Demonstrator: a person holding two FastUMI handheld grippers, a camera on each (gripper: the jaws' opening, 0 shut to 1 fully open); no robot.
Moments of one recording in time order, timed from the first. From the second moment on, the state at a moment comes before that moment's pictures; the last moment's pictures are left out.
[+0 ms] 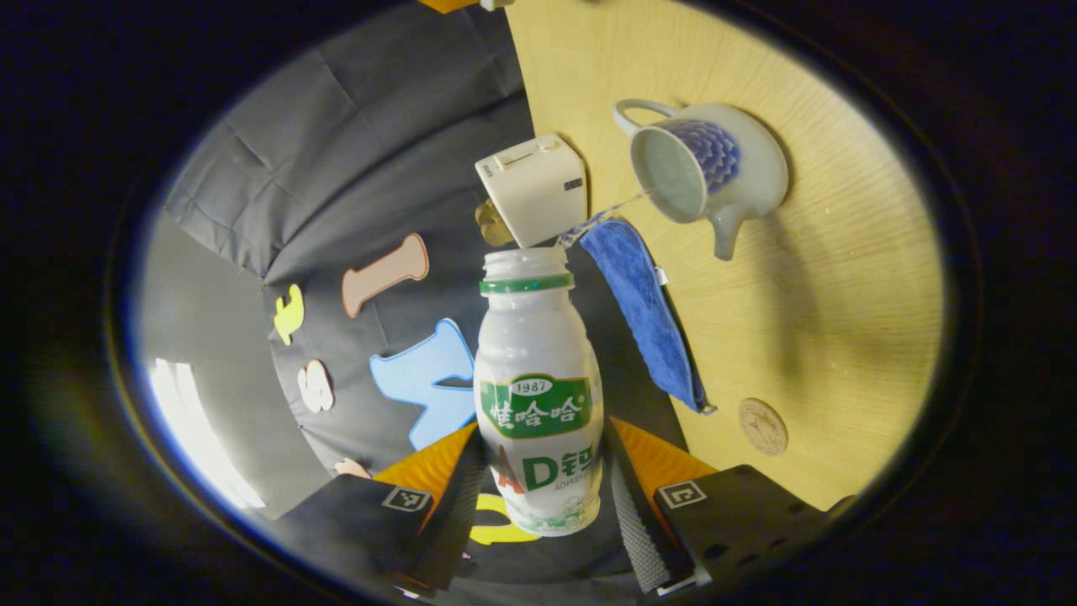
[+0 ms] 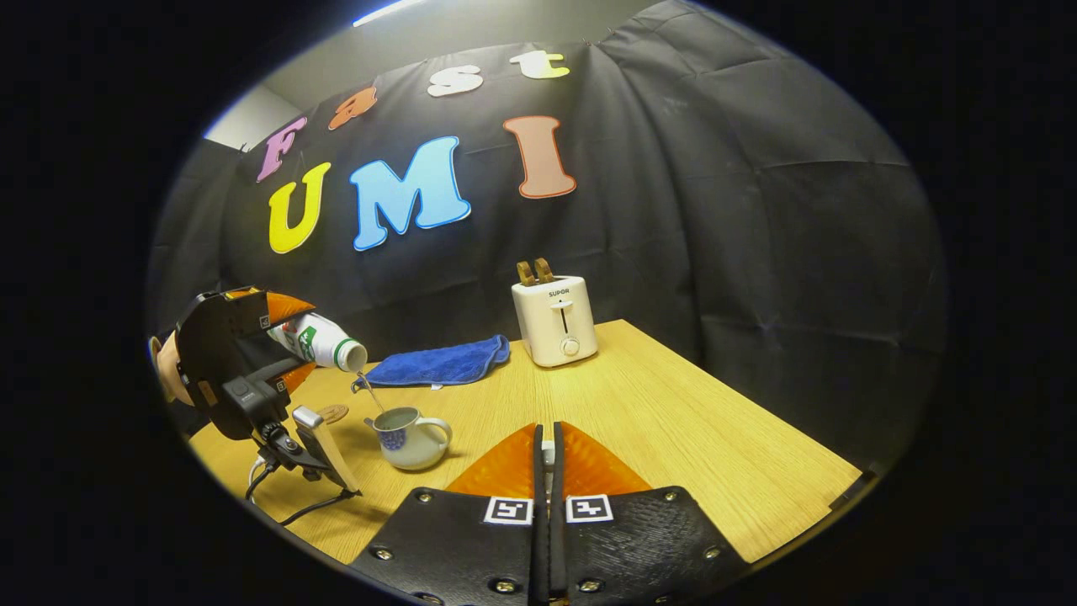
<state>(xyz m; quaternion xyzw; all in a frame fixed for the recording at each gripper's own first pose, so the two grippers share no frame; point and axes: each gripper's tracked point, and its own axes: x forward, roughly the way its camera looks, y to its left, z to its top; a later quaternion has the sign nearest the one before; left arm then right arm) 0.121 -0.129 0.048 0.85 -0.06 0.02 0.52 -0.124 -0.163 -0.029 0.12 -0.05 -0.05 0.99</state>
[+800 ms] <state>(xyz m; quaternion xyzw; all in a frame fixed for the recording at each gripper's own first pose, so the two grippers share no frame) 0.123 -0.138 0.051 0.87 -0.07 0.02 0.48 -0.125 -0.164 -0.032 0.12 -0.04 -0.05 0.99</state>
